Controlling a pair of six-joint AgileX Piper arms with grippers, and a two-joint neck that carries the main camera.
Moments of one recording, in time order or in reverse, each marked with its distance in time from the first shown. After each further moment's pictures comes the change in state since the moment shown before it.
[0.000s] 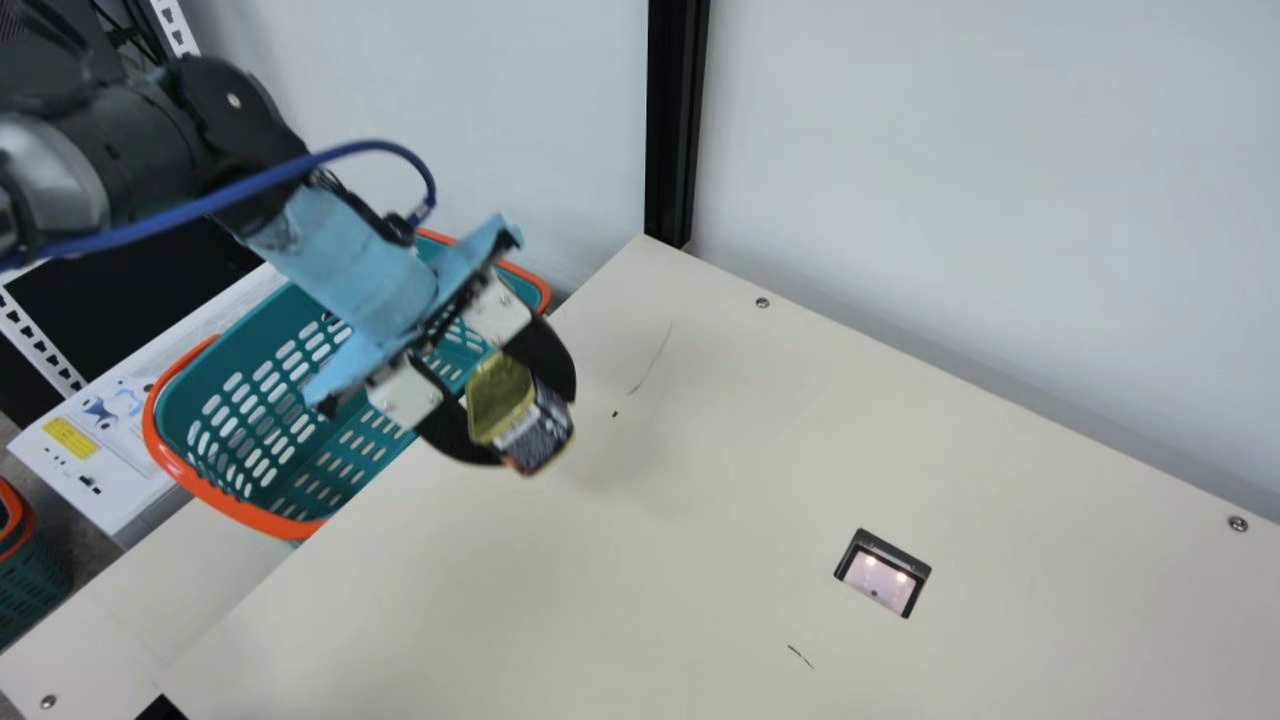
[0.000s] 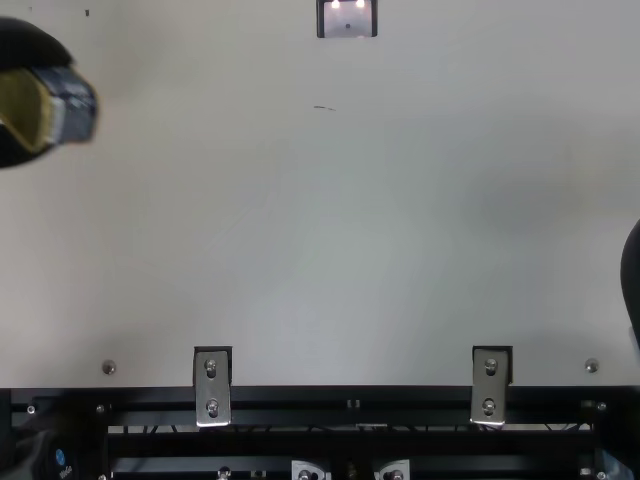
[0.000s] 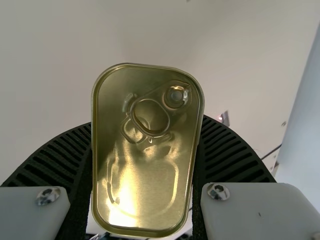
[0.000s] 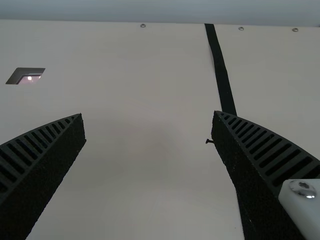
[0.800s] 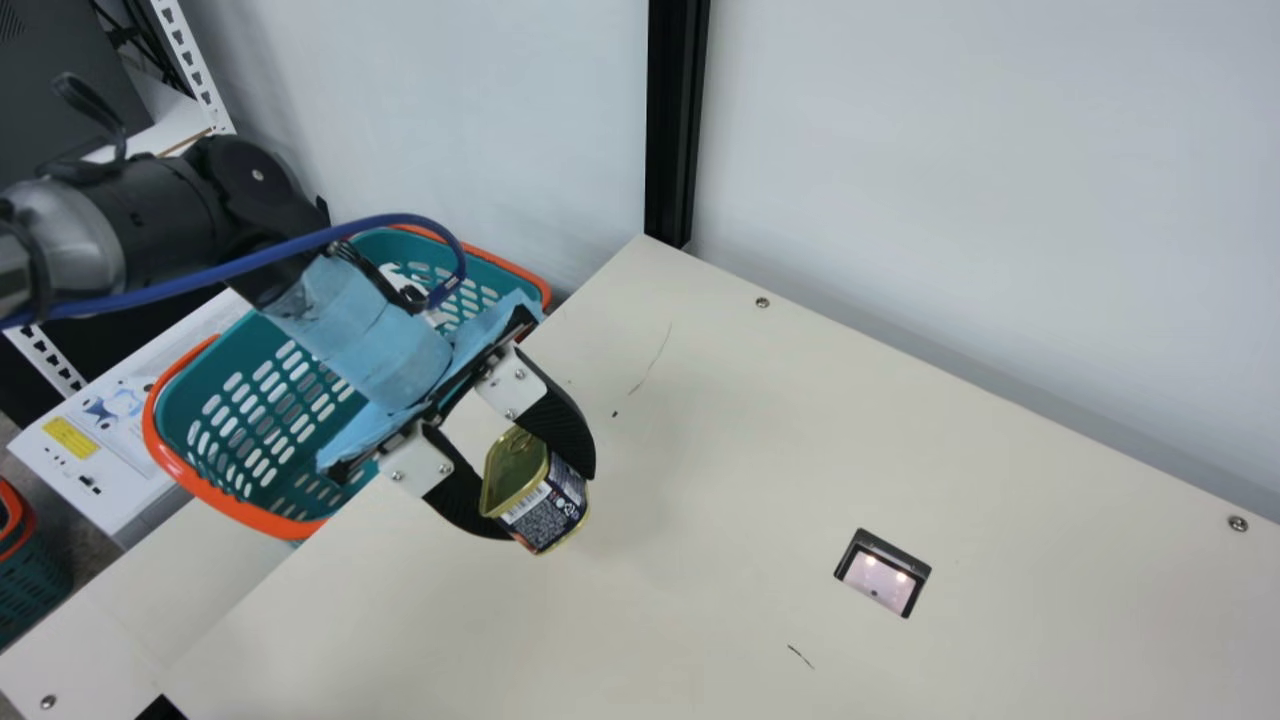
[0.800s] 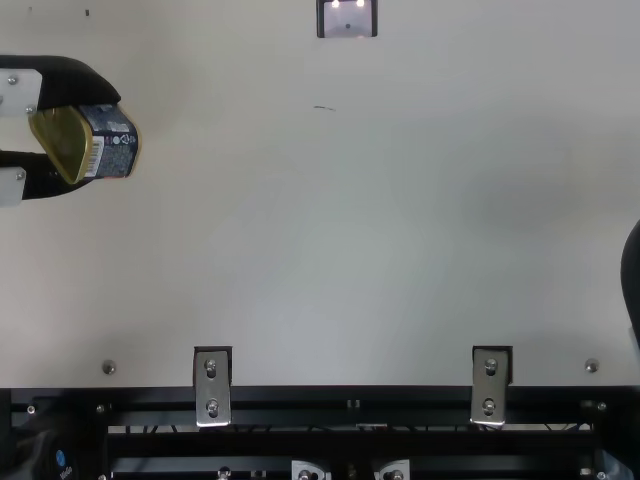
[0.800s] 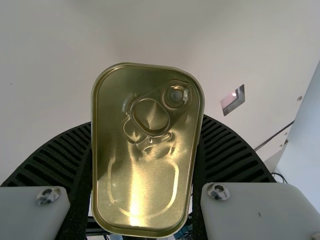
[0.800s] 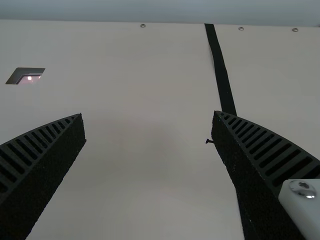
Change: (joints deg) left arm -0.5 -1.1 5.4 -3.5 -0.1 4.5; right arm 0.0 0.0 0.0 0.0 0.0 0.0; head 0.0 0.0
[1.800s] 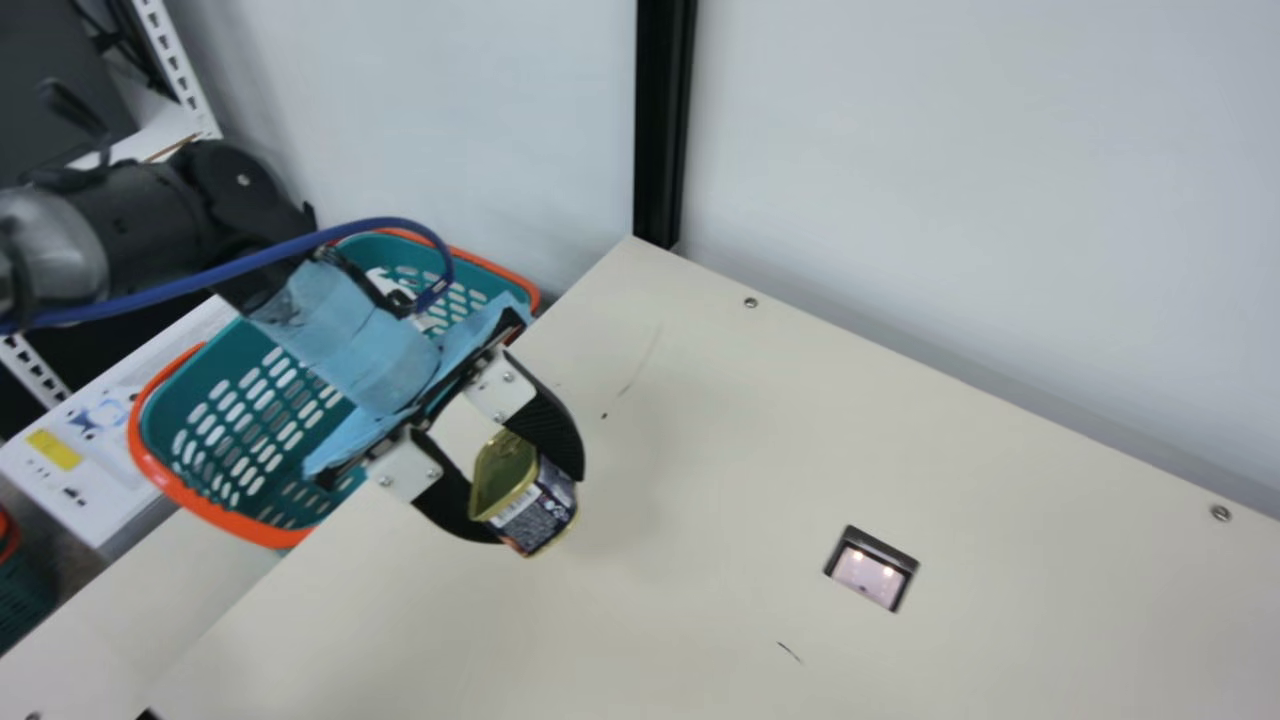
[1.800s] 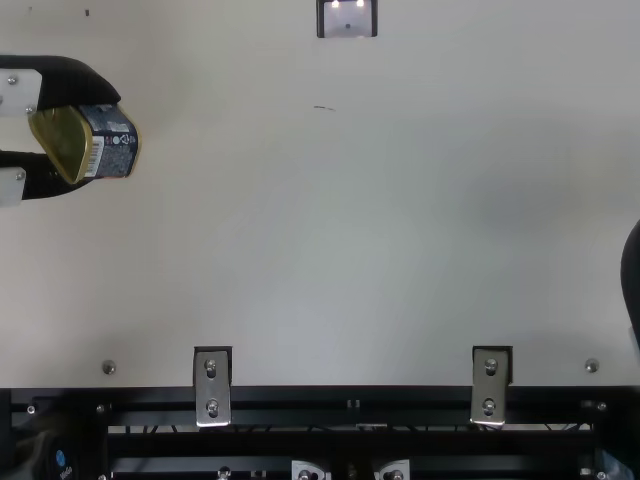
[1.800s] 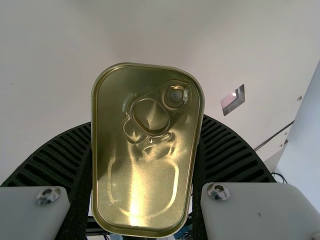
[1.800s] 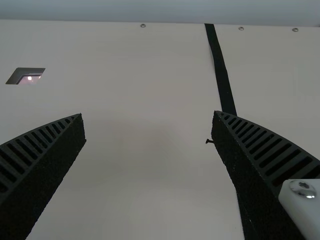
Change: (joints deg) left arm 0.0 0.0 0.0 0.0 0.0 0.0; right arm 0.0 0.0 0.0 0.0 0.0 0.0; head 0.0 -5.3
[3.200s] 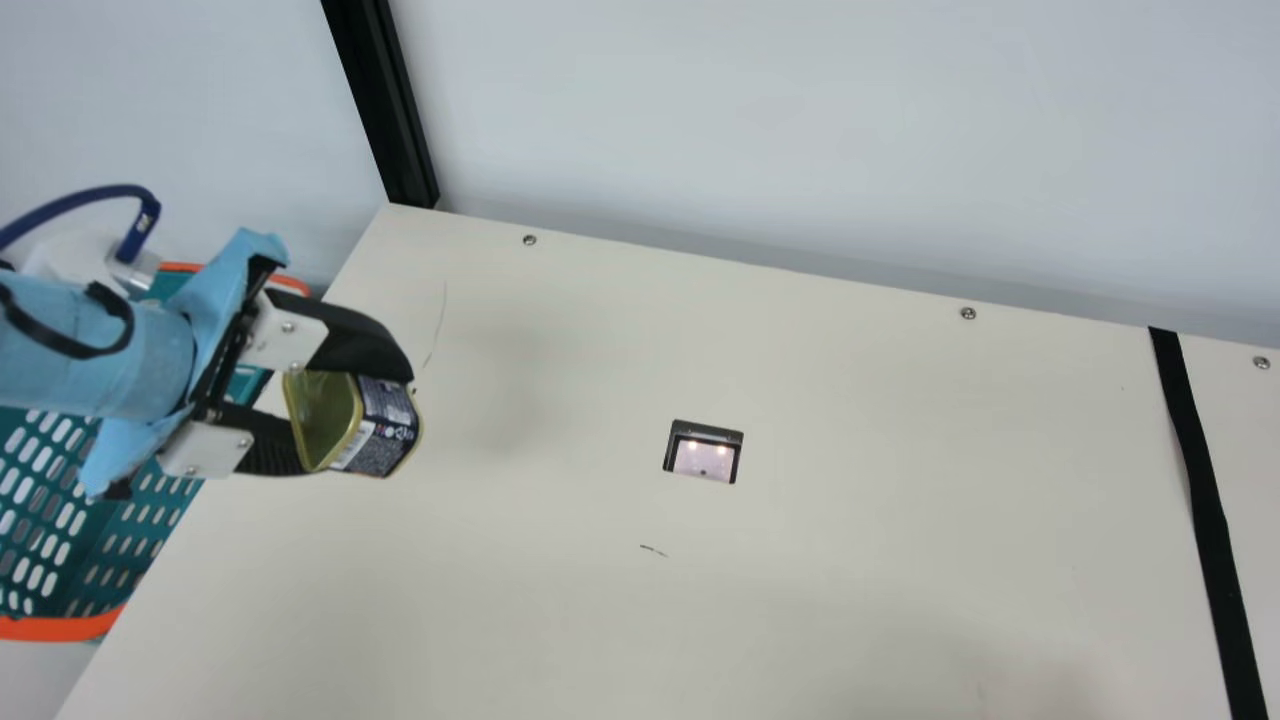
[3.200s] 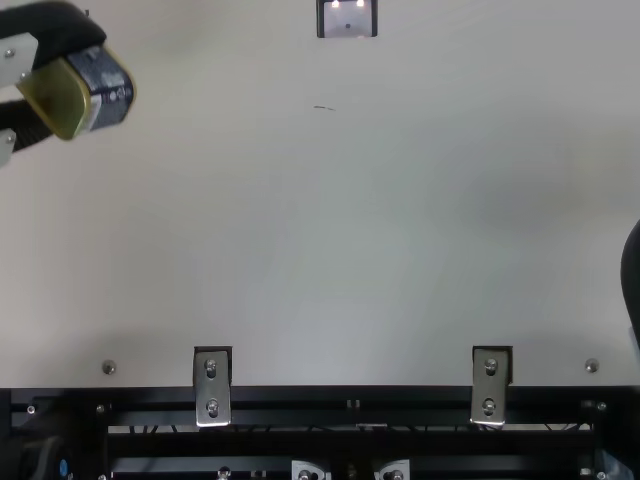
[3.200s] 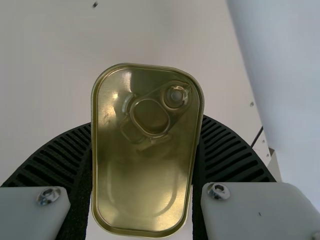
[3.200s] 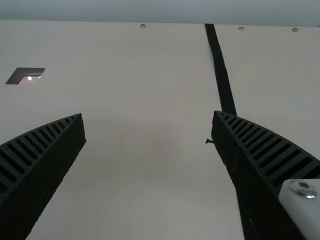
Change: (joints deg) left arm -10.5 -14.9 -0.6 3.9 -16.0 -0.9; right arm 0.0 0.0 0.0 0.0 0.0 0.0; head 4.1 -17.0
